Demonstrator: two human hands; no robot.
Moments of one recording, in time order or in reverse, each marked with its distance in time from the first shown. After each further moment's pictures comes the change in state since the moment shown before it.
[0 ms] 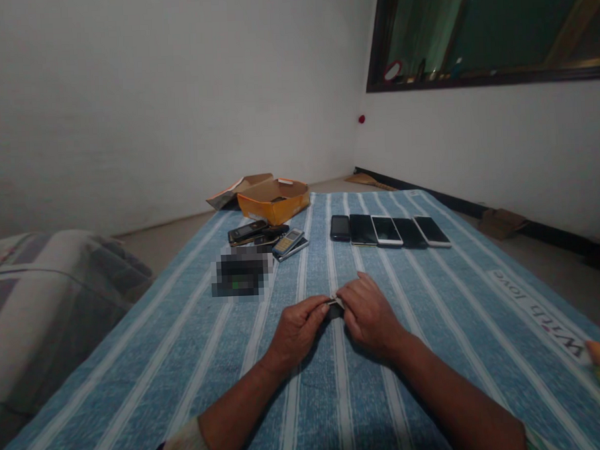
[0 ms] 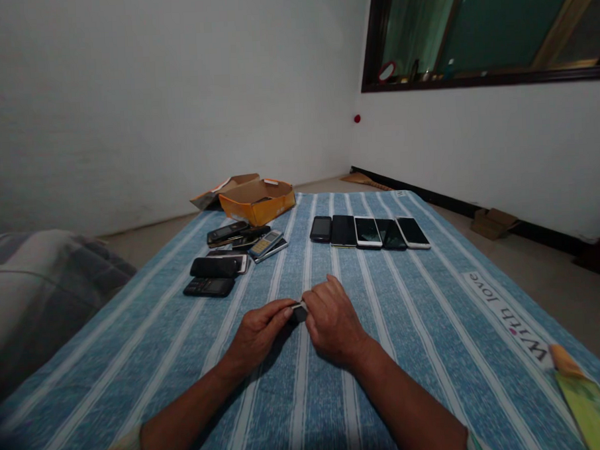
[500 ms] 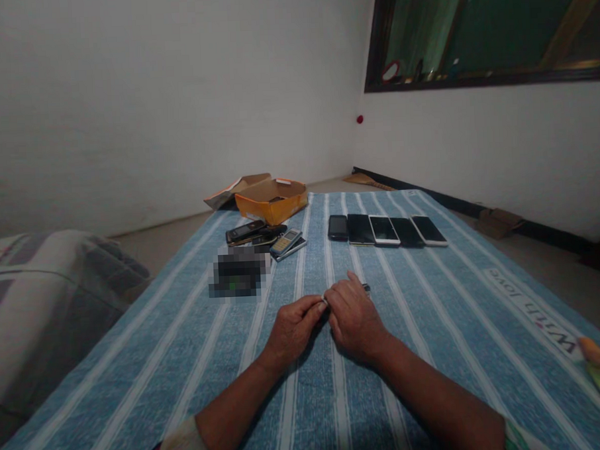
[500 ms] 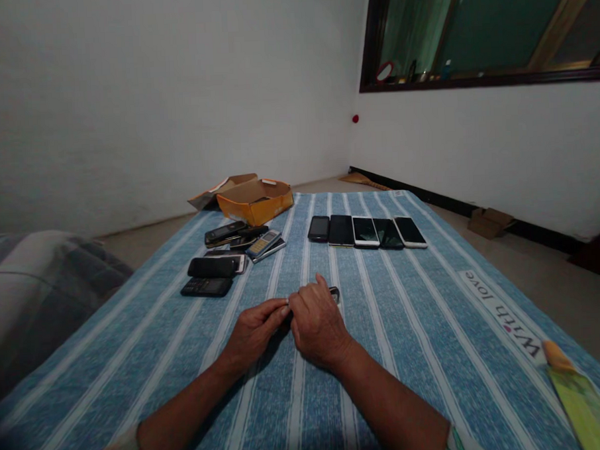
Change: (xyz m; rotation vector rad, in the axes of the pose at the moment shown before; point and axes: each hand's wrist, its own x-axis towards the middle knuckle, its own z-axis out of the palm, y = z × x) left_hand 0.001 -0.001 -0.001 -0.082 0.021 -0.077; right_hand 0.006 -0.019 0.018 -0.080 0.019 0.007
